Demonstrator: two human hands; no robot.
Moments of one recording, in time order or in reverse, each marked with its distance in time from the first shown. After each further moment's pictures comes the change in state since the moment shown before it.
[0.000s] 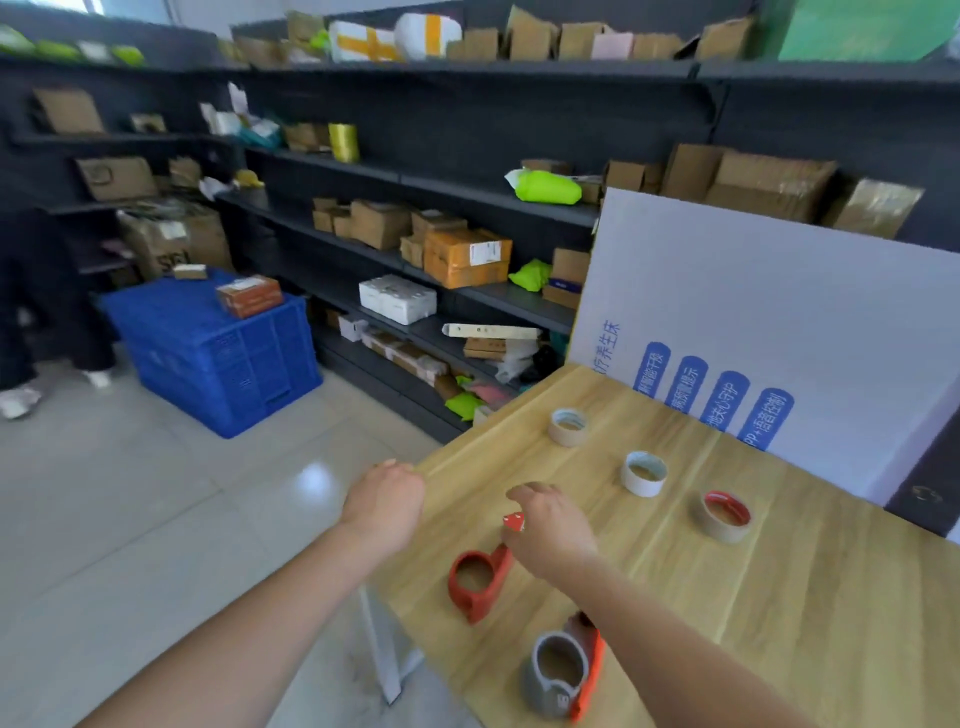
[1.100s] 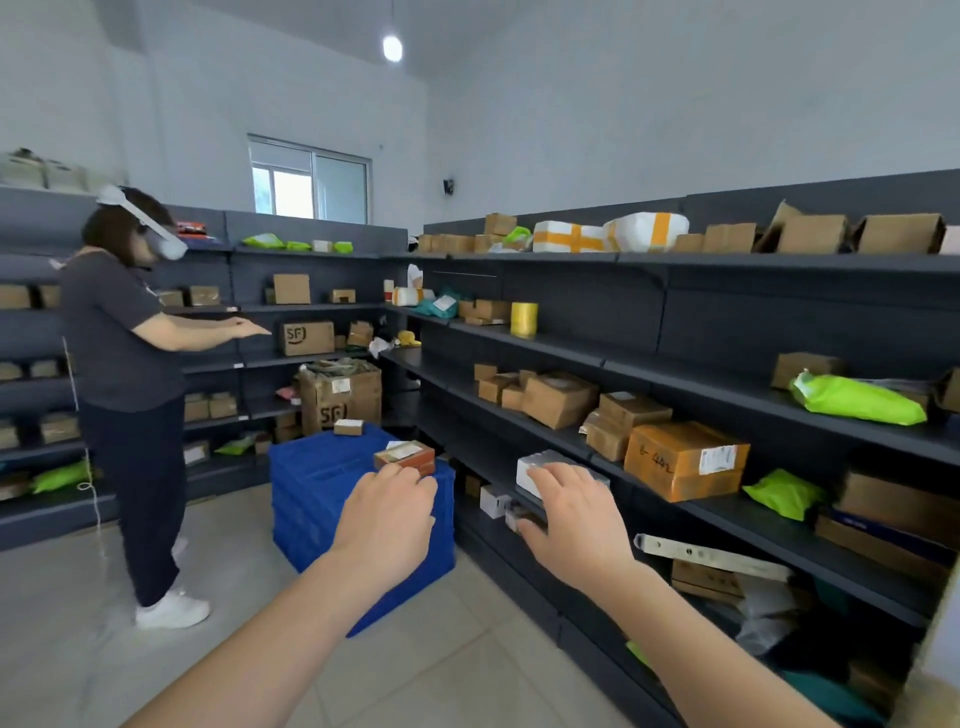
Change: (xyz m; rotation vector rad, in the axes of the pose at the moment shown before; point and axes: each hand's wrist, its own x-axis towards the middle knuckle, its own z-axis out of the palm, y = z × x) left_hand 0.196 -0.491 -0.102 0.105 0.396 -0.232; right_hand 0.417 -0.403 -0.055 -0.116 0.378 -0.390
